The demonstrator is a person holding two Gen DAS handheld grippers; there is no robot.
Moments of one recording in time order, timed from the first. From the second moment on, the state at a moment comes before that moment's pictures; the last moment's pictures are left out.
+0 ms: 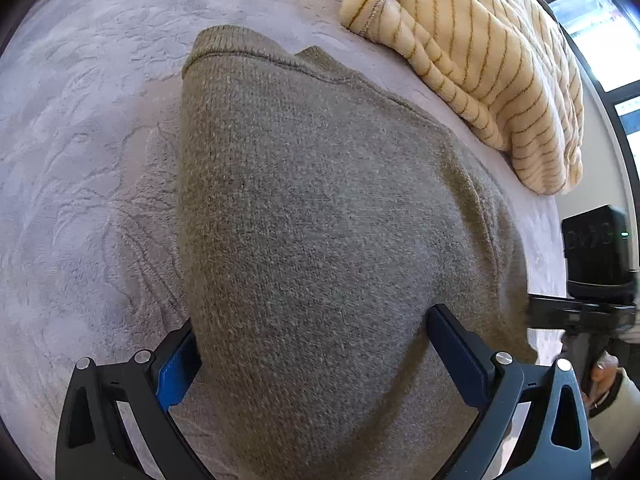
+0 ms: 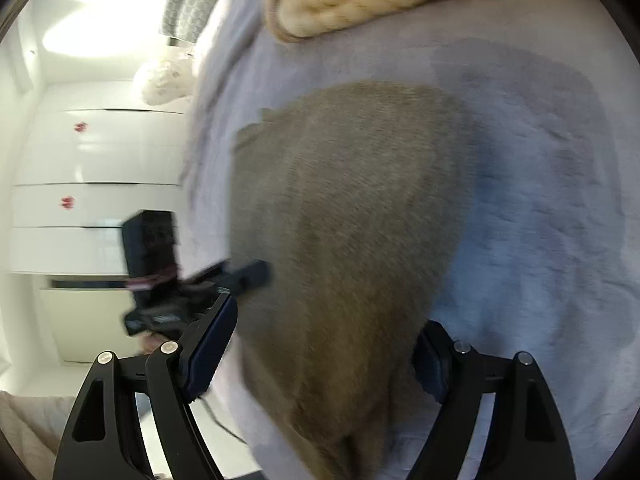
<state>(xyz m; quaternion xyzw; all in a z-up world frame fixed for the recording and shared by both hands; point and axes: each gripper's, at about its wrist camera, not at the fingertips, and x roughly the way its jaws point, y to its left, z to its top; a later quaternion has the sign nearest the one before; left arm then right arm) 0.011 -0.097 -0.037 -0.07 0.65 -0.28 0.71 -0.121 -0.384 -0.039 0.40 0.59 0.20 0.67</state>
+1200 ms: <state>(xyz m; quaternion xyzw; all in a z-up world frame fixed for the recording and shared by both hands) -0.040 -0.001 0.074 -0.11 0.59 -0.33 0.73 -0.135 -0.260 0.038 0.51 0.52 0.26 0.63</state>
